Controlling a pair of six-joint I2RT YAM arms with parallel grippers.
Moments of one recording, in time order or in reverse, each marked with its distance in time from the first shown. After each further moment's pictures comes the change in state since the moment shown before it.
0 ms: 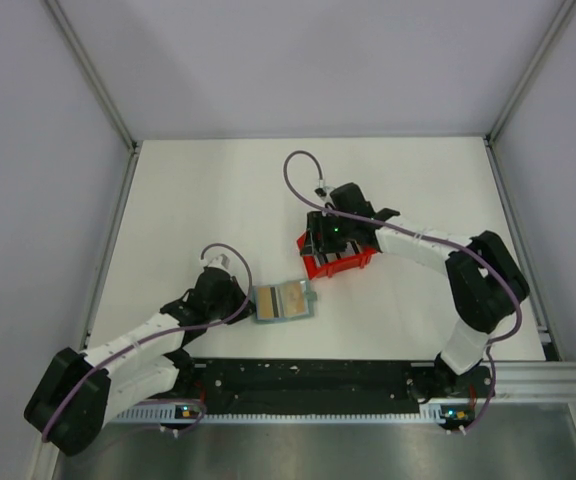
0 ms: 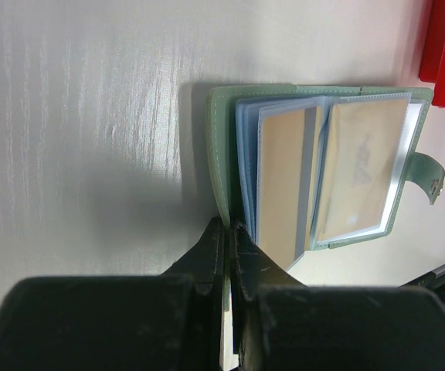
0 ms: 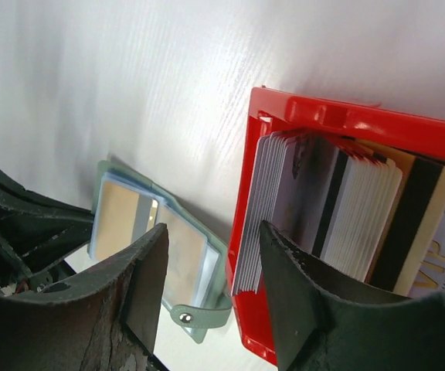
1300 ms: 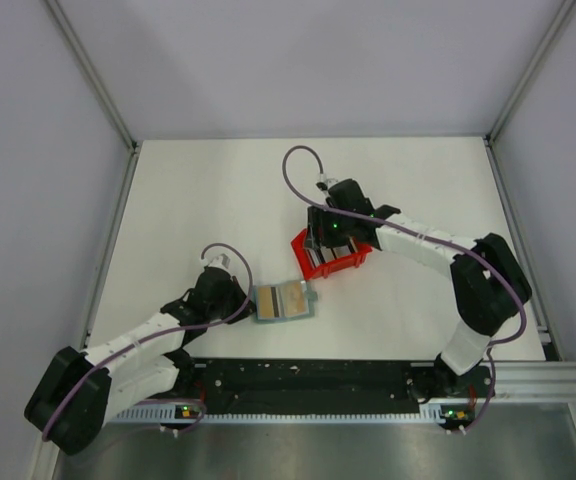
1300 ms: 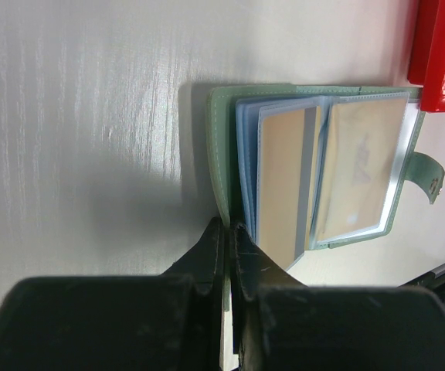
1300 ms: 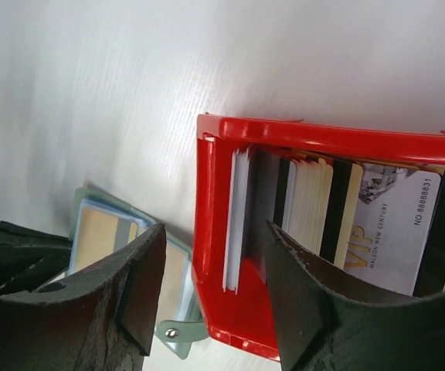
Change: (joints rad) left arm 0.000 0.006 0.000 0.009 0.002 0.001; right arm 0.024 -0.014 0.055 -0.037 0.143 -0.028
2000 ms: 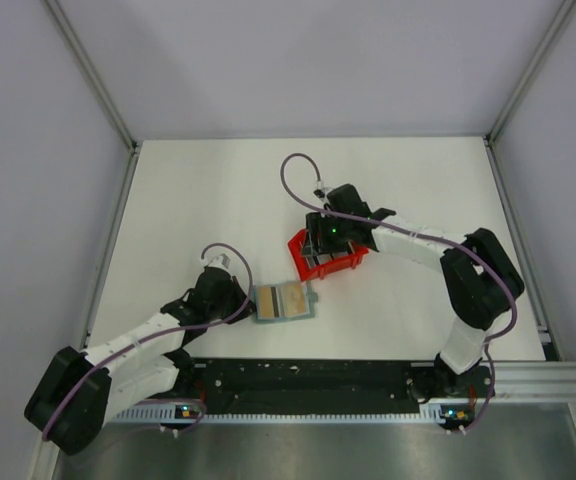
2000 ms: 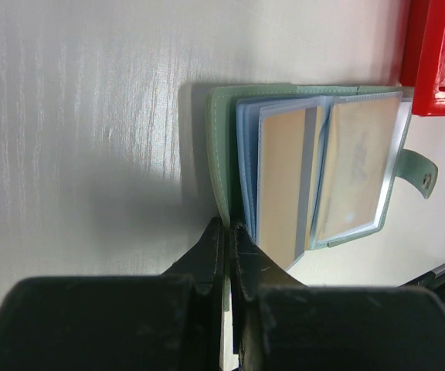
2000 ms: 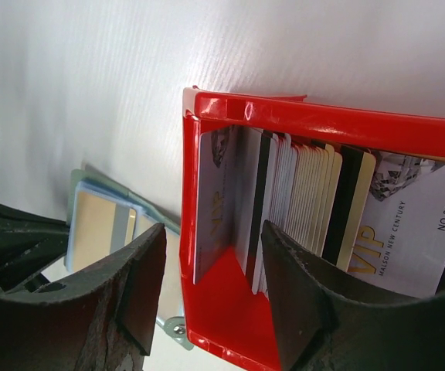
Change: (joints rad) left arm 0.000 0.000 0.000 0.001 0.000 0.001; right arm -0.011 0.047 -0.032 0.017 -0.077 0.007
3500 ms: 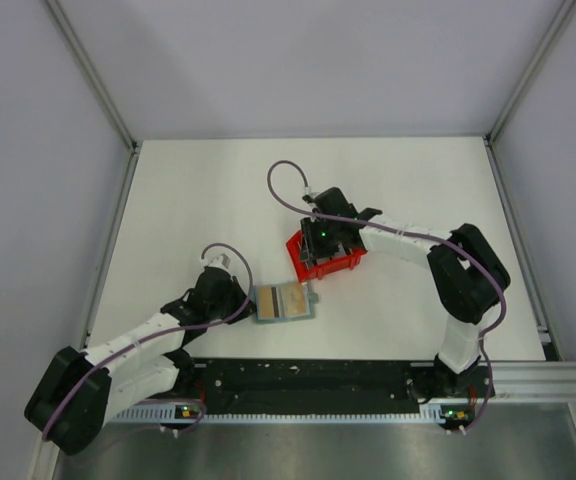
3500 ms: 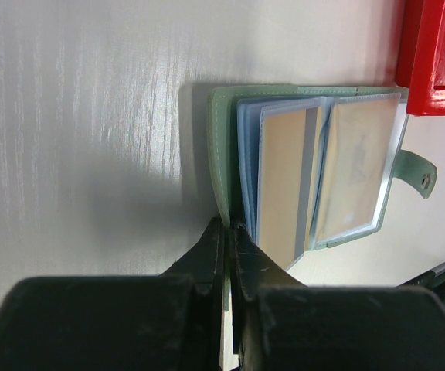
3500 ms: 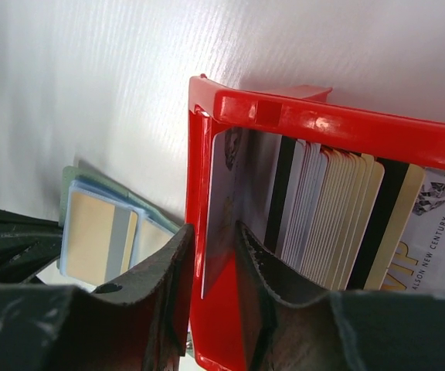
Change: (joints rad) left arm 0.000 0.000 0.000 0.000 0.004 0.001; right arm 0.054 0.074 0.068 -0.048 0.020 0.000
